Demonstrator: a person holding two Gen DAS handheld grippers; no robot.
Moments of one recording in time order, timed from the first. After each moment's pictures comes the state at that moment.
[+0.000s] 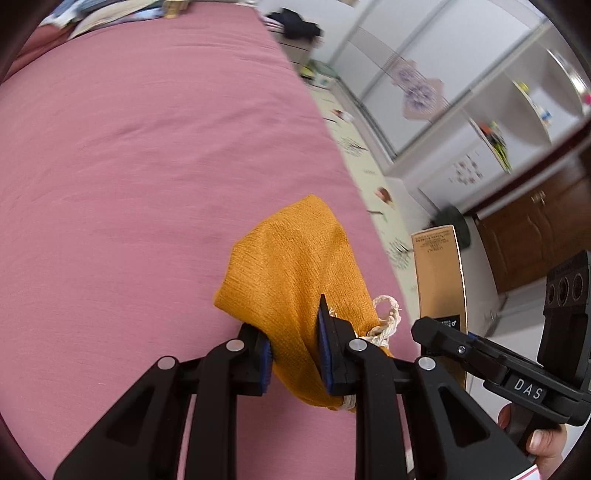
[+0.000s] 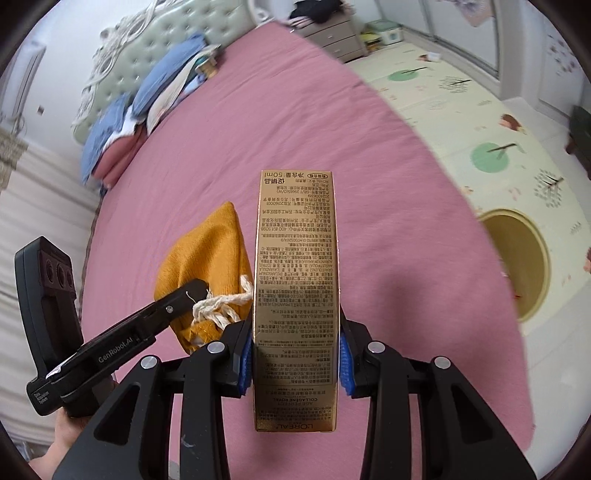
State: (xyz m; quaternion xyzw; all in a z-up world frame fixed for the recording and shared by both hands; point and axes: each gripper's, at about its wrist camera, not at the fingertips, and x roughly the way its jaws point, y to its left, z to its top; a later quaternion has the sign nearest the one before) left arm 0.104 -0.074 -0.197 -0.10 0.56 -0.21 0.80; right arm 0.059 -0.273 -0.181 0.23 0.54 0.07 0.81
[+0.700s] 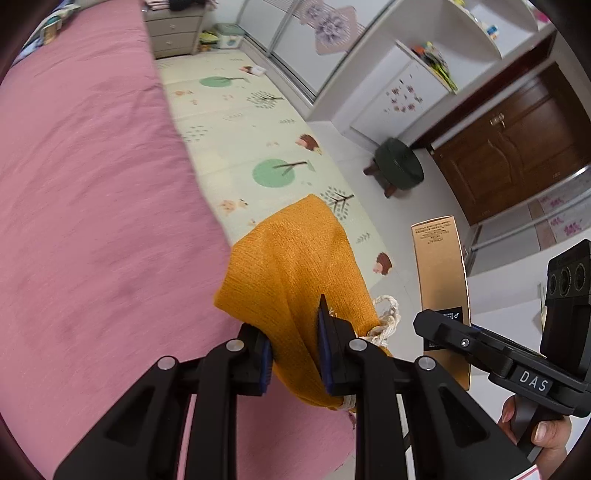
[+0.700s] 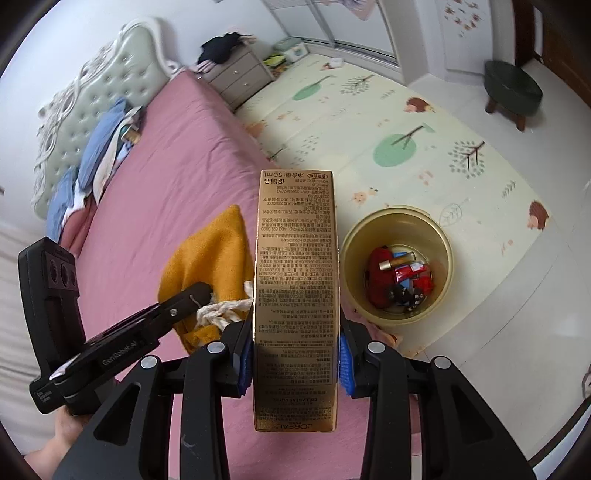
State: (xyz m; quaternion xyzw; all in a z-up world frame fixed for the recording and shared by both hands) left arm 0.089 -0.322 -0.205 -0.03 0.59 -0.32 0.74; right arm -0.005 -0.516 -0.181 0.31 0.52 -0.05 0.79
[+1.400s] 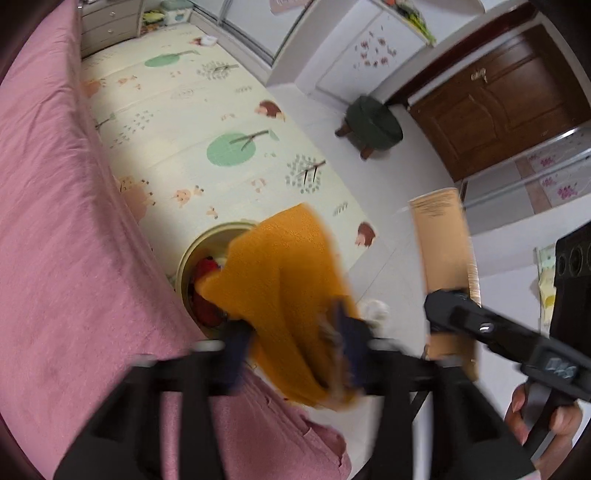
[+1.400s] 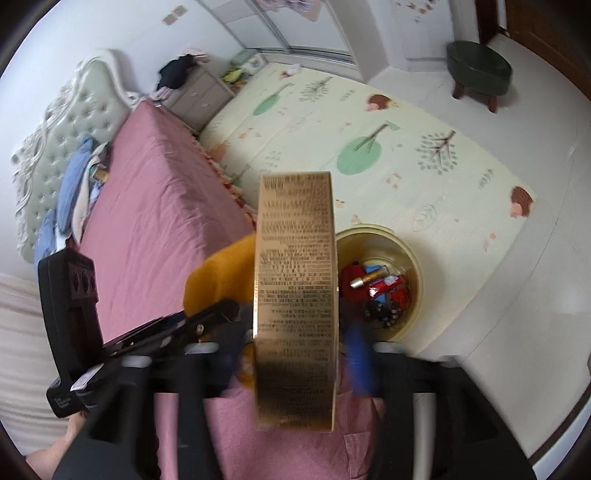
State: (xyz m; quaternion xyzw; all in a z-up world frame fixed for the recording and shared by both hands) left arm 0.132 -0.439 -0.261 0.03 0.63 -0.38 0.68; right arm 0.013 -0.610 -0.208 0.34 0.52 -0.11 0.78
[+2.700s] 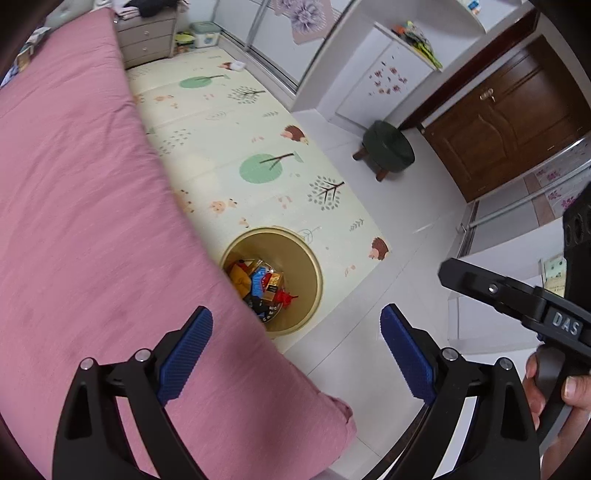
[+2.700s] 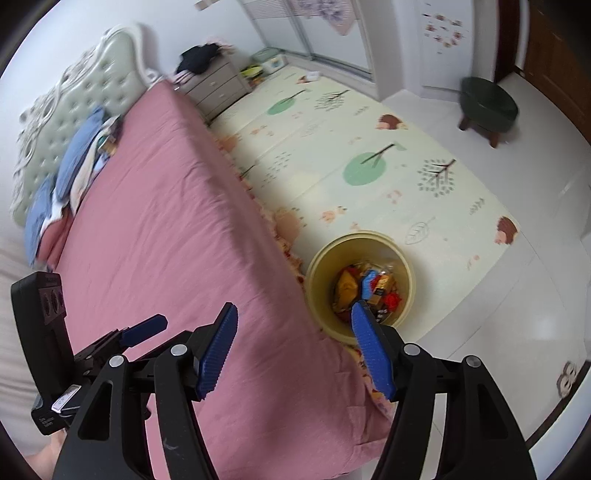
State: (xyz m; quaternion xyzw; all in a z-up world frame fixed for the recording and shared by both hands) left arm 0.093 -0.338 -0.174 0.01 0.59 -0.34 0.73; right arm 0.012 -0.542 -0.131 0.27 0.53 -0.09 0.80
